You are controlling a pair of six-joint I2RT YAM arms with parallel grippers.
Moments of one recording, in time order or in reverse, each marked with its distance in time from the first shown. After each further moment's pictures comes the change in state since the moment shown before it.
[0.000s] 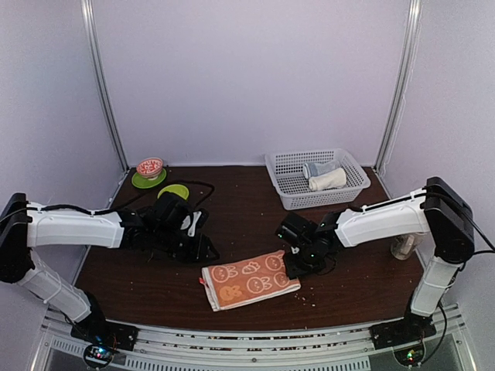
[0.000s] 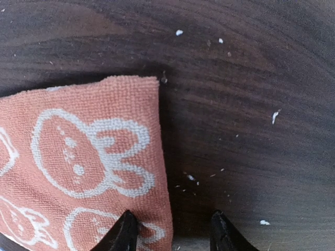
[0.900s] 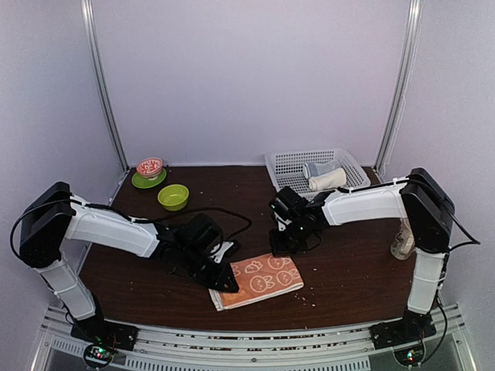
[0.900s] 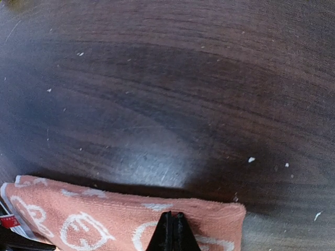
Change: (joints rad) left arm -0.140 0.263 0.069 0.046 0.212 0.066; right arm -0.125 0.147 0.219 0.069 -0.230 0.015
